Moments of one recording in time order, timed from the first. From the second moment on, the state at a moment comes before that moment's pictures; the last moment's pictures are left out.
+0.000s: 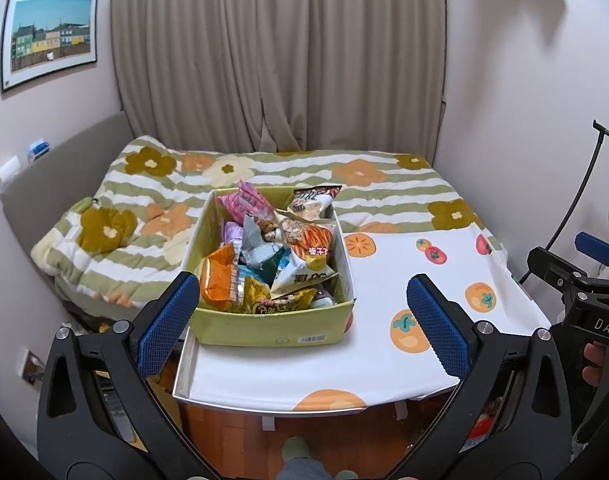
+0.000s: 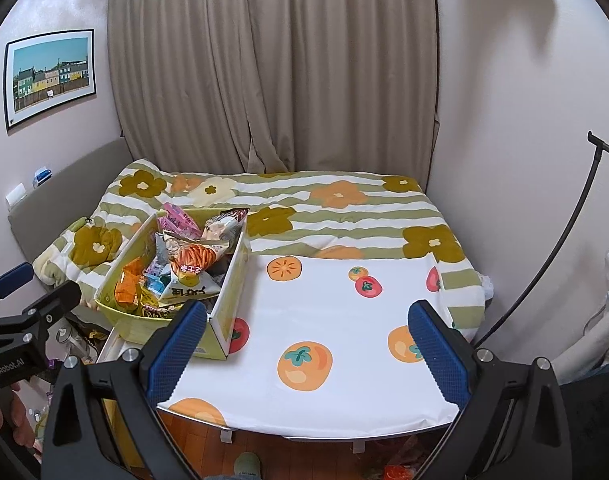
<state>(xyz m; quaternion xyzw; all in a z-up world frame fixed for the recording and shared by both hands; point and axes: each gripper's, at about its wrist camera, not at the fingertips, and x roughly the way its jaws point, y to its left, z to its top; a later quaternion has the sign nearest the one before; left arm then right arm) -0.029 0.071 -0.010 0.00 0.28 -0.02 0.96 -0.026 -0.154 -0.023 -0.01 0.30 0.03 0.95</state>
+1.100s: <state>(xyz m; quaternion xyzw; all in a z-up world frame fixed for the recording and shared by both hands) -0.021 0.065 -0.007 0.00 0.28 -0.02 0.96 -0.027 -0.162 -0.023 -0.01 0.30 0.02 0.95</state>
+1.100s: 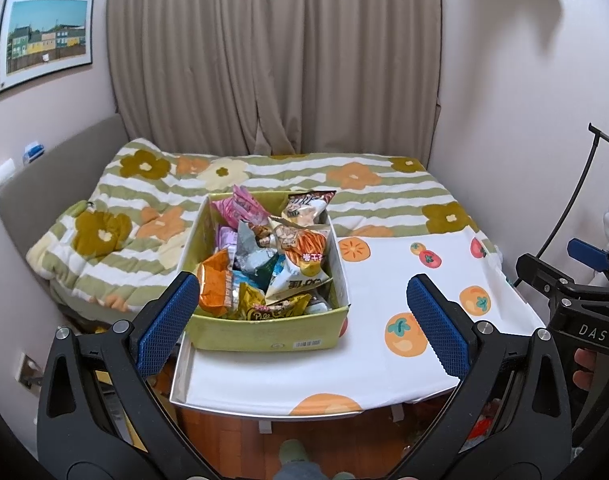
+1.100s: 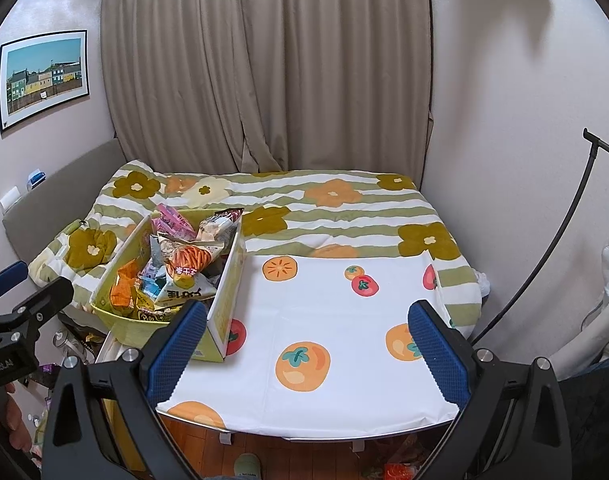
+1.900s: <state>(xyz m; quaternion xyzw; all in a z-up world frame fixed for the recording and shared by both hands) -0.026 0.071 -0.006 0.01 0.27 -0.01 0.96 -0.026 -0.163 -0.022 -0.01 0.30 0.02 0.95</state>
